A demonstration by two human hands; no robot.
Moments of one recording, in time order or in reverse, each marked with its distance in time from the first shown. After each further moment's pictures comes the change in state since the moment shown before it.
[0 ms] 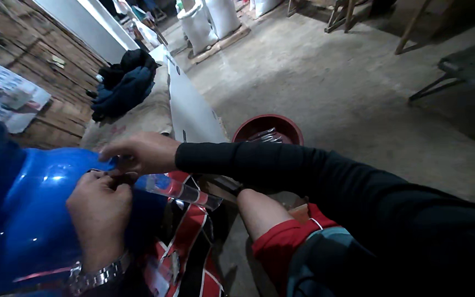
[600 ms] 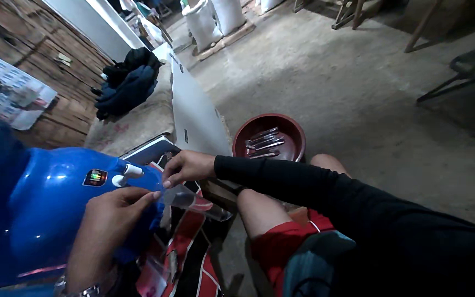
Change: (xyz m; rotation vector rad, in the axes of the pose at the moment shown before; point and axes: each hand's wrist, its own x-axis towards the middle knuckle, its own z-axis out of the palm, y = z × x) left_hand -0.015 -0.006 -0.011 -0.104 -0.391 0.050; right_hand -0.078 0.061 0.028 0.535 -0.159 0.218
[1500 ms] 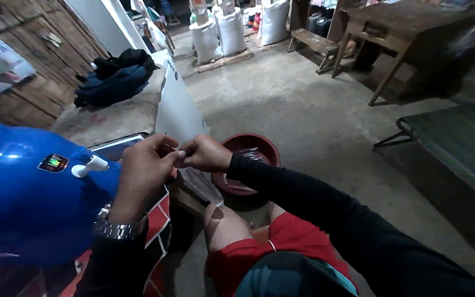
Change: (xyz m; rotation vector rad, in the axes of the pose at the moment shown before) left_hand 0.044 0.154 0.038 -0.385 0.233 0.102; right_hand -0.097 -0.084 -0.069 -0.445 0.200 0.165
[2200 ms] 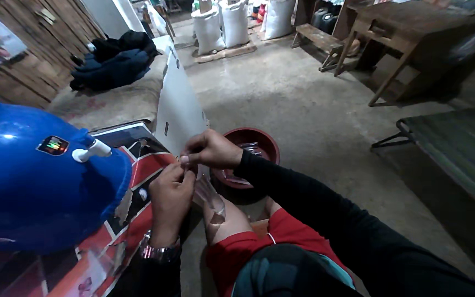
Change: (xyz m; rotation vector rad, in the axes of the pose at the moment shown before) left_hand -0.075 -0.046 0.072 -0.056 0.215 -0.034; right_hand -0.005 0.007 0.011 0.149 -0.040 -0.038
